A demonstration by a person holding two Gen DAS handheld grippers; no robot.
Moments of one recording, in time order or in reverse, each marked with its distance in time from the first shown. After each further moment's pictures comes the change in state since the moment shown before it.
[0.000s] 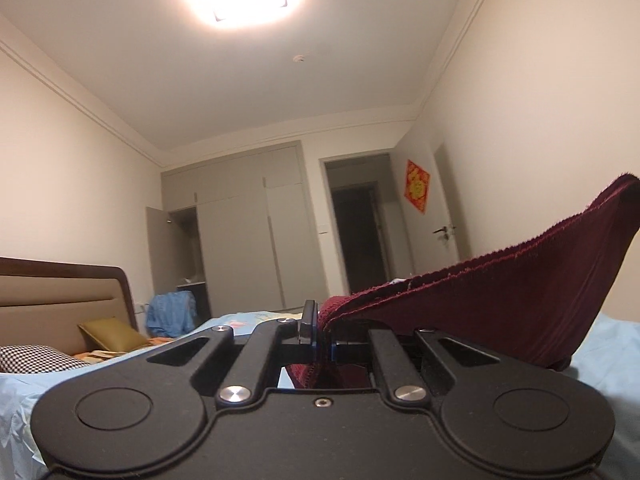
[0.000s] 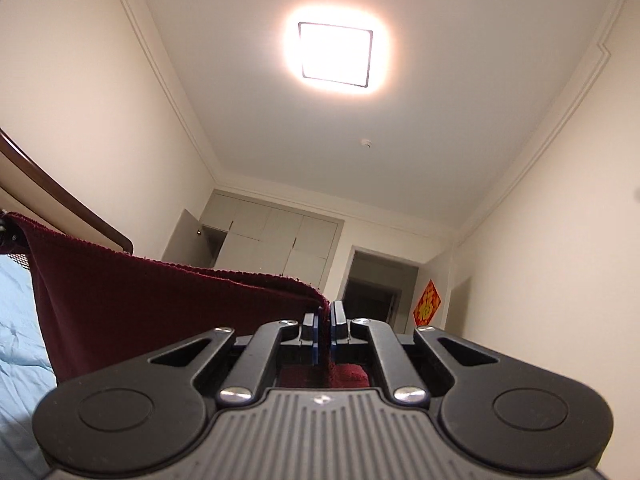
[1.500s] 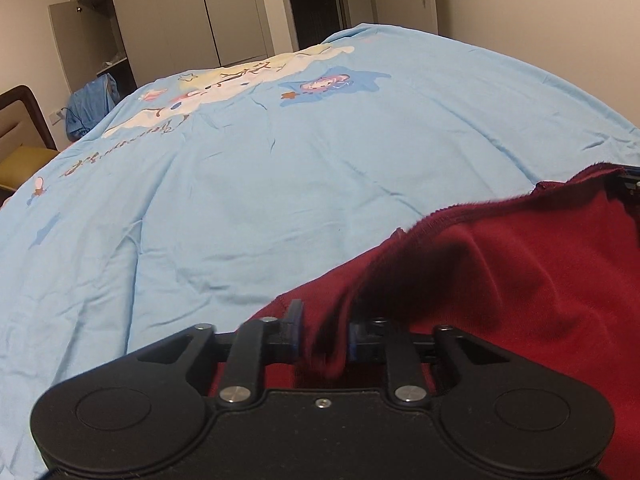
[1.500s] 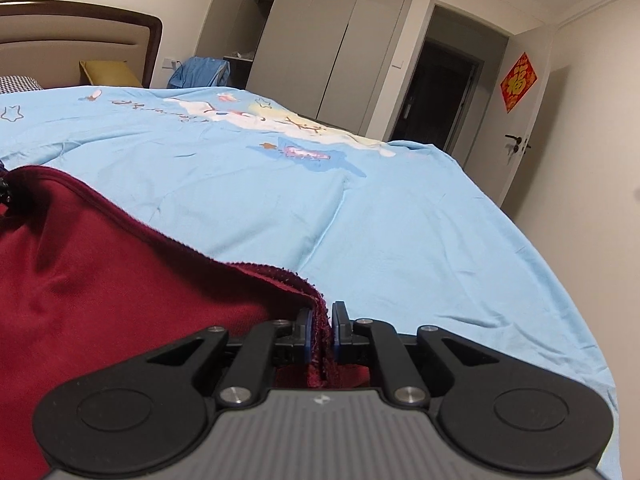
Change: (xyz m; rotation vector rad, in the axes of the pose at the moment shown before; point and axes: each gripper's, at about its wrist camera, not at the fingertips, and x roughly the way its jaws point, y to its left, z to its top) left arm 0.397 0.019 -0.147 0.005 0.805 -0.187; right arm 0.330 0.049 -0.222 -0.021 0.788 0.221
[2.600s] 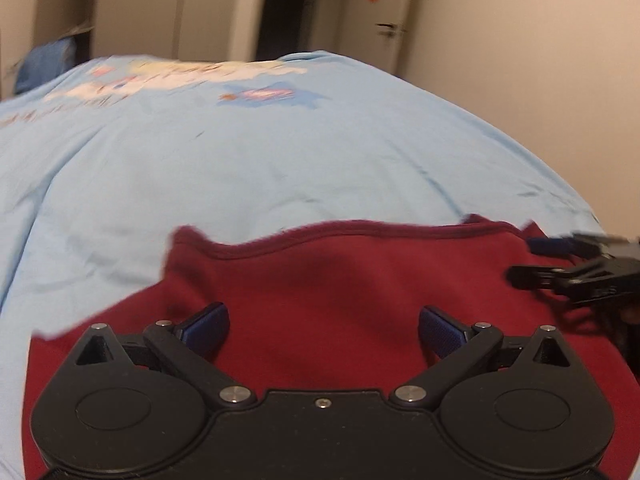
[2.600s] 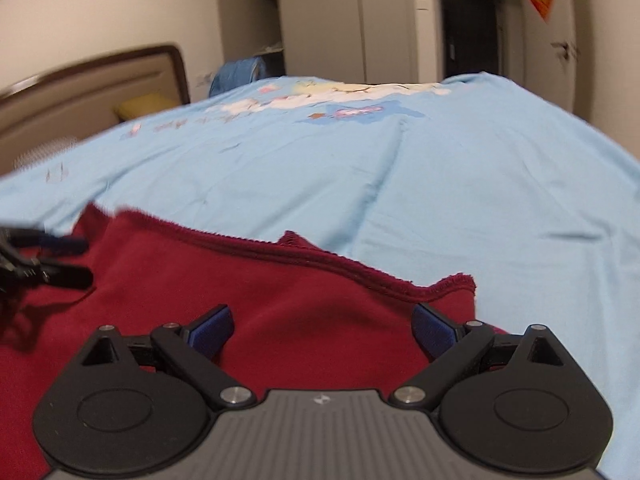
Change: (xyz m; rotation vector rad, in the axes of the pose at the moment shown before) left arm 0.032 -0.007 -0.031 -0.210 -0.110 -0.294; right arm 0.045 -0.040 -0.010 0.289 0.083 0.334
